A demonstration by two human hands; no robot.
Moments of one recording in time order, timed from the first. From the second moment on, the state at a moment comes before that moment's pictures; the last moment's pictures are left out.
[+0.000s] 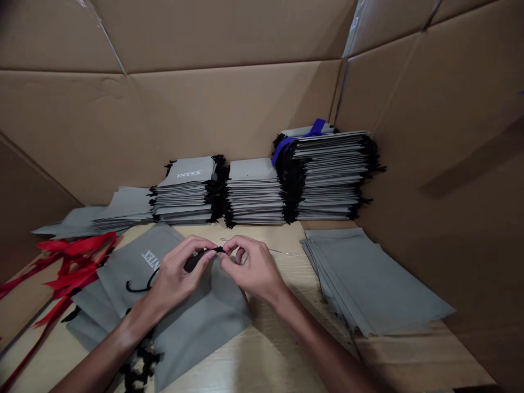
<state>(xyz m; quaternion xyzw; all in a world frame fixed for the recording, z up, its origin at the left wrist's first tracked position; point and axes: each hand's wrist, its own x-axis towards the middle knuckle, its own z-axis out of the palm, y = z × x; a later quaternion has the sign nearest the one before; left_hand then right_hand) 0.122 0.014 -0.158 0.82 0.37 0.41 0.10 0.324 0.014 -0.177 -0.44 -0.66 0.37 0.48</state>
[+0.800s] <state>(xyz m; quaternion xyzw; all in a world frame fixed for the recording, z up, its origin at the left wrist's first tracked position) 0.120 0.012 -0.159 0.83 0.36 0.42 0.11 0.324 0.013 -0.172 -0.42 -0.66 0.39 0.48</state>
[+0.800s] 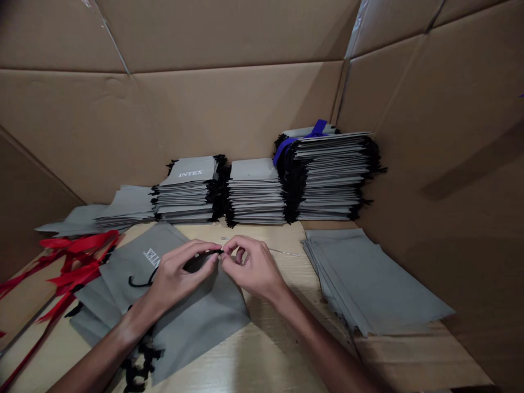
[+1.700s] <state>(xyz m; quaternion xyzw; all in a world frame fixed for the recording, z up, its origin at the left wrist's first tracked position) 0.116 0.018 -0.145 0.78 0.42 0.32 0.35 0.333 0.025 -0.179 -0.36 -0.59 0.55 0.48</state>
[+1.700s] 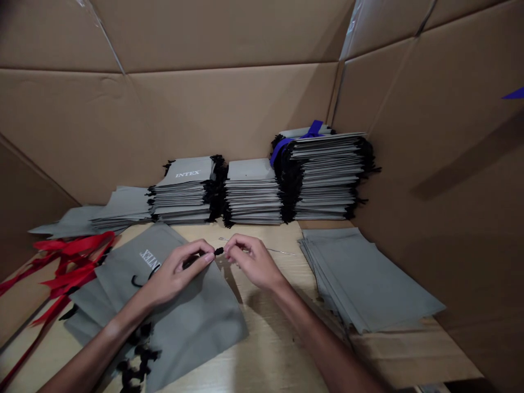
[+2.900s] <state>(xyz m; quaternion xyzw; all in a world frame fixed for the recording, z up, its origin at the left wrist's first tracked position) 0.116 0.018 -0.151 0.77 0.45 0.29 0.34 0.339 0.028 -0.185 -0.35 -0.64 0.55 0.41</state>
